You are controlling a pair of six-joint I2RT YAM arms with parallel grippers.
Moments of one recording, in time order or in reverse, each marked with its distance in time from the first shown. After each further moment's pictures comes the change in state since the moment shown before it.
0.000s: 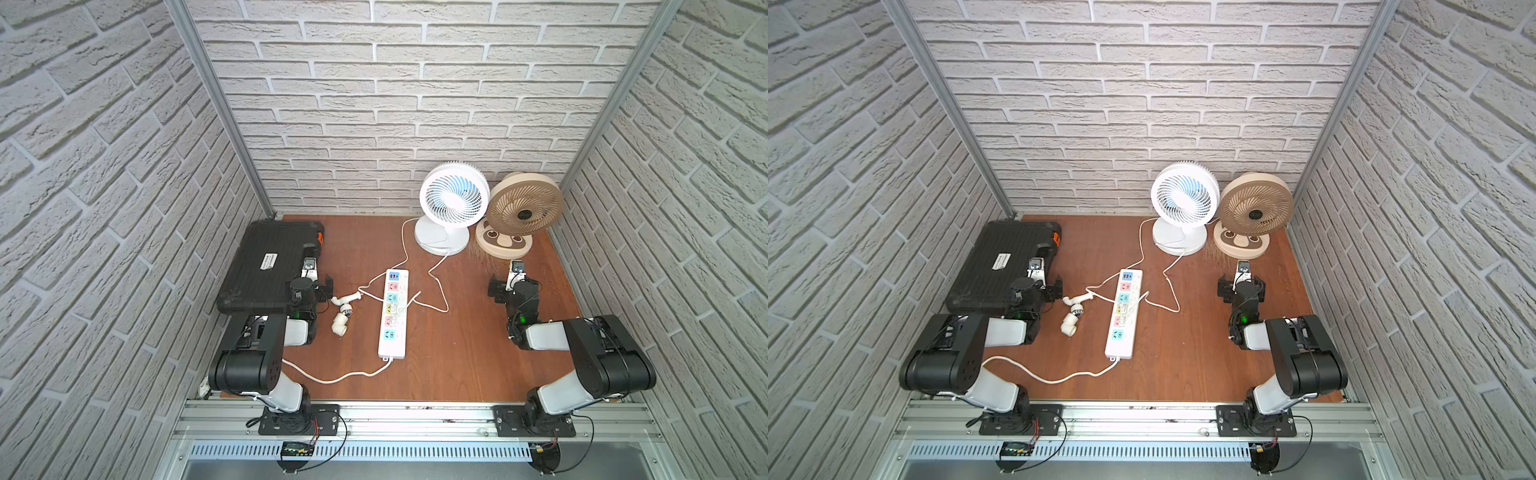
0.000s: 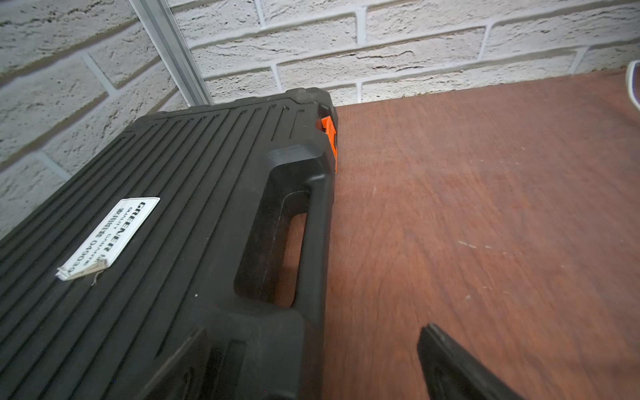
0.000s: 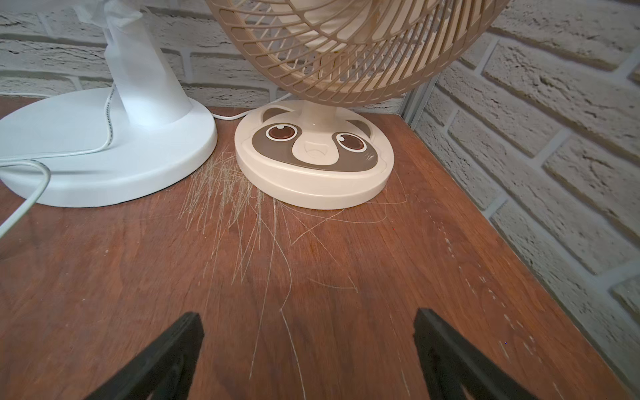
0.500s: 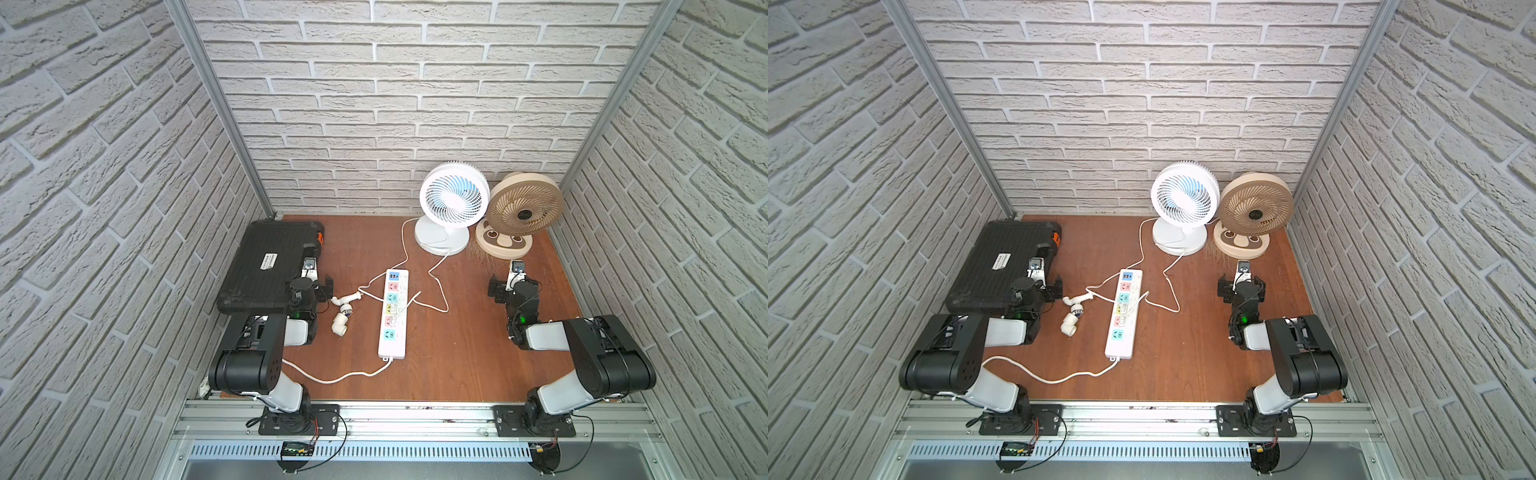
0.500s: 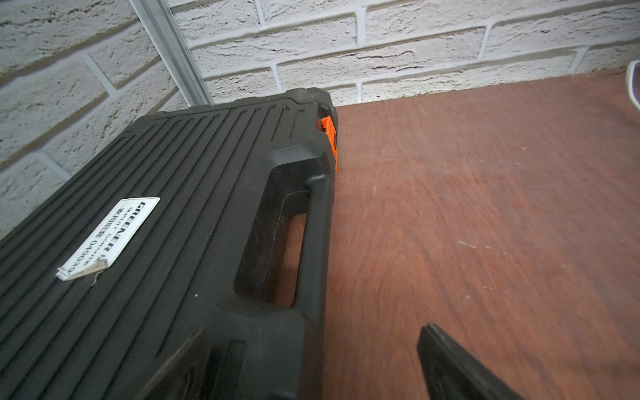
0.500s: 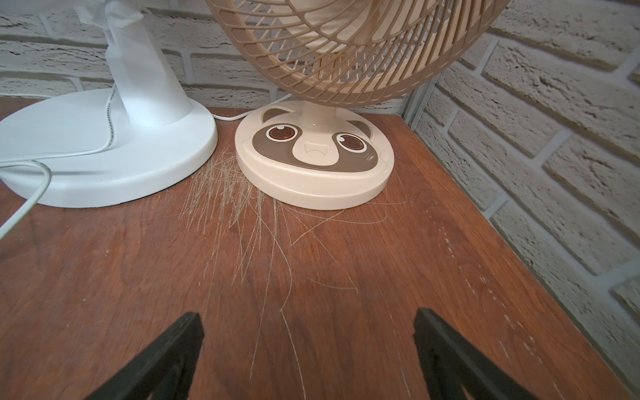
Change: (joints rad) left arm -0.010 -0.001 0.000 -0.002 -0.010 0.002; right arm 0.003 -0.005 -0.019 0.024 -0.011 -0.004
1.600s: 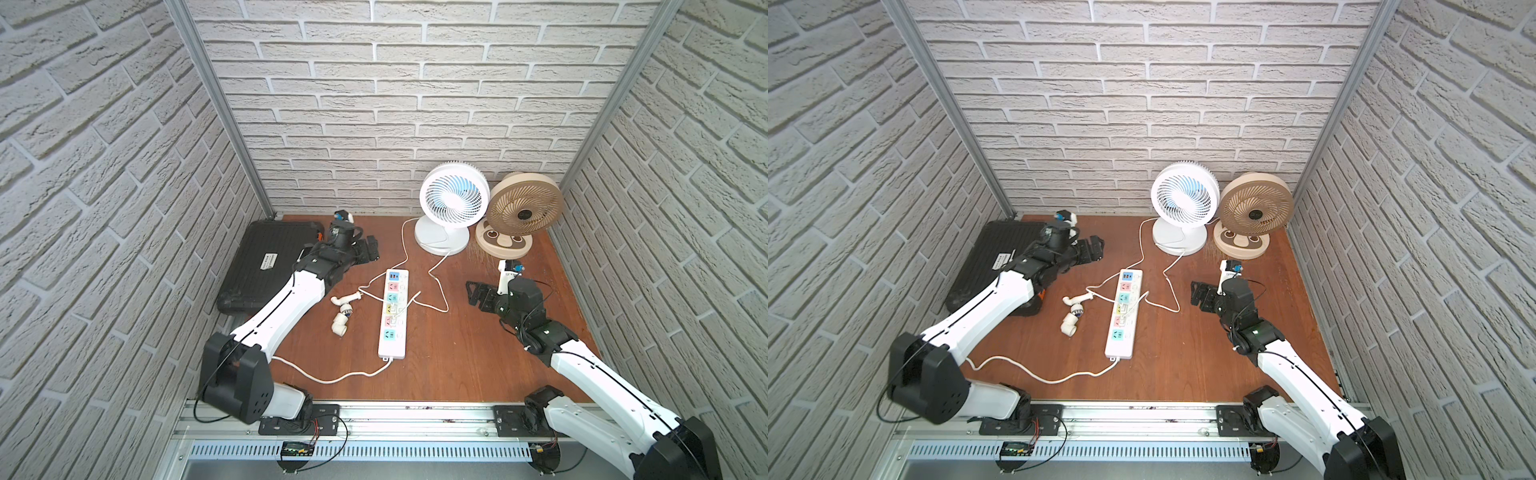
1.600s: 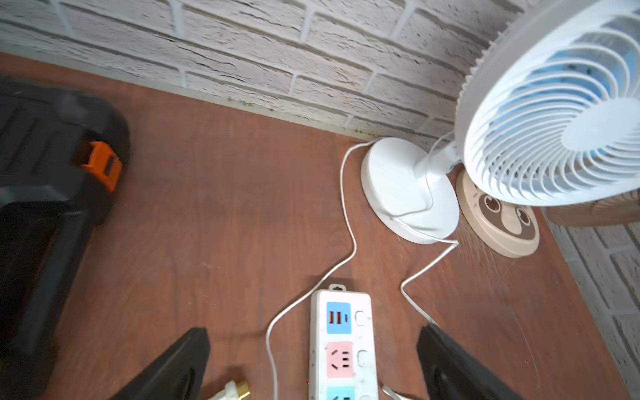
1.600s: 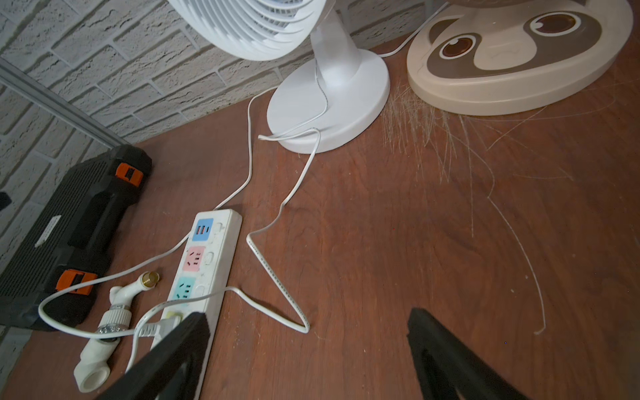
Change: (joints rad) left arm -0.376 -0.044 0.890 -1.221 0.132 -0.562; right arm 0.339 -0.610 0.232 -1.044 -0.177 0.555
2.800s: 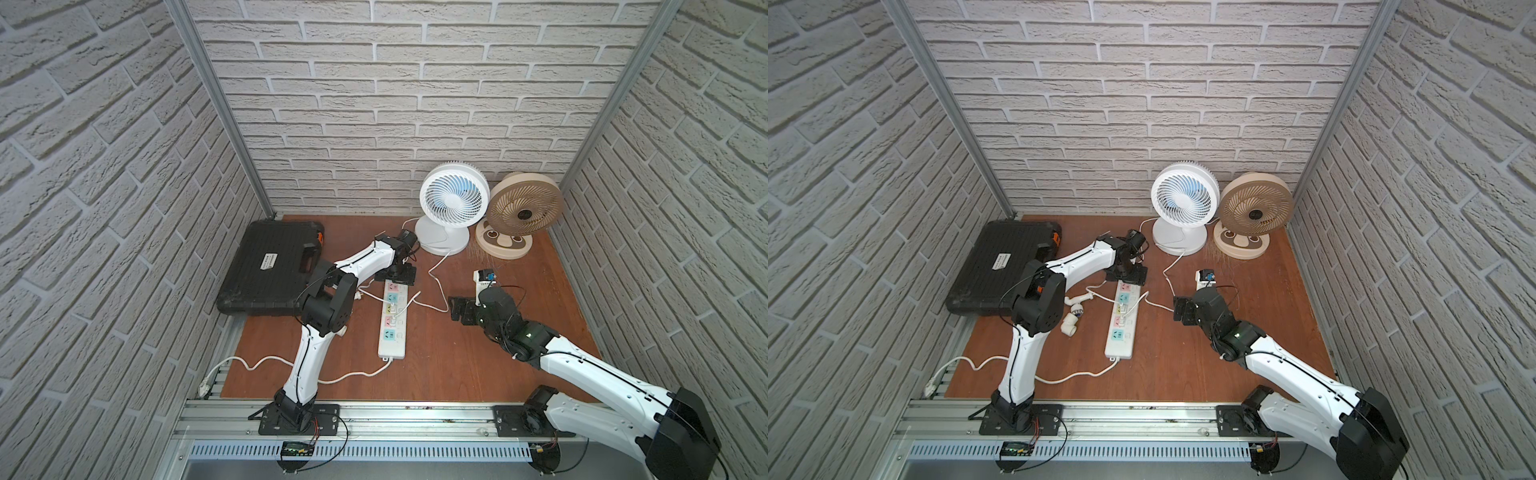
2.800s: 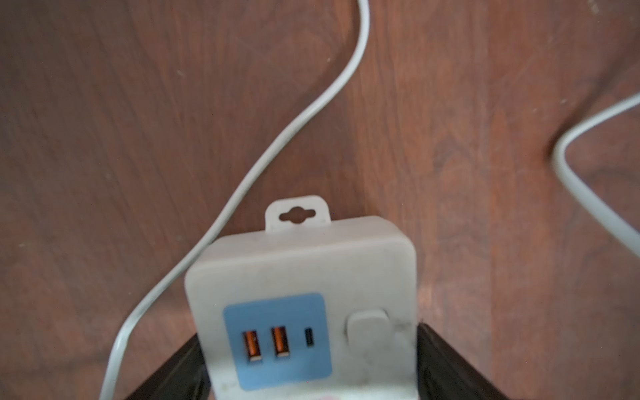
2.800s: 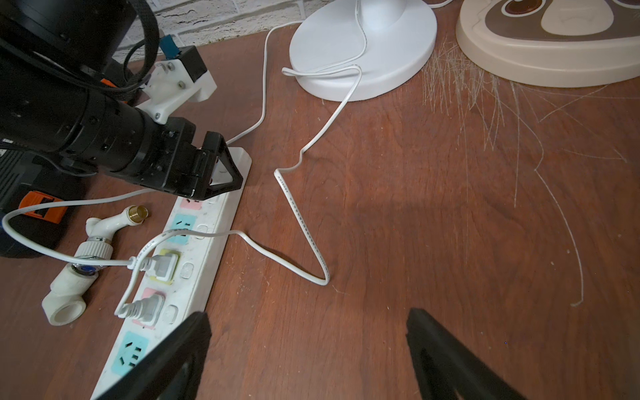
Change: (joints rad) left arm -0.177 0.726 0.537 -0.486 0.017 0.058; right arm 0.246 0.085 0.037 -0.068 0.169 0.002
